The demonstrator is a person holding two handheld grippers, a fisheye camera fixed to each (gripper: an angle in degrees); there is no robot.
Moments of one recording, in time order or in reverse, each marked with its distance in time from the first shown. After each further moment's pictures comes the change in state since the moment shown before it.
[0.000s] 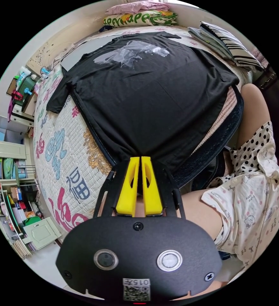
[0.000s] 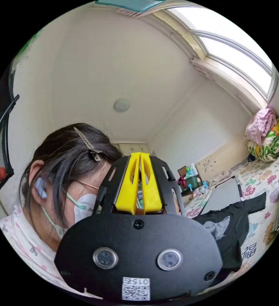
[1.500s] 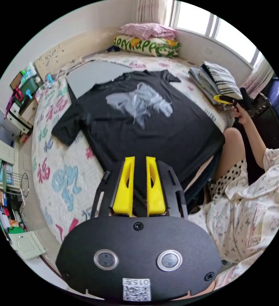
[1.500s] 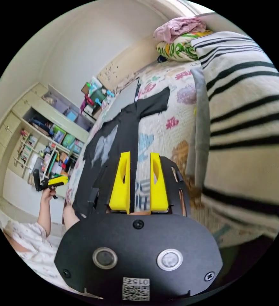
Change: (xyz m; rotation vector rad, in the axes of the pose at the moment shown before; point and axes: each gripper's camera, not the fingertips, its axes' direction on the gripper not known) left arm -0.247 -0.052 0.091 0.284 0.165 -0.043; right arm 0.524 -0.194 0.284 -0.840 0.745 0.455
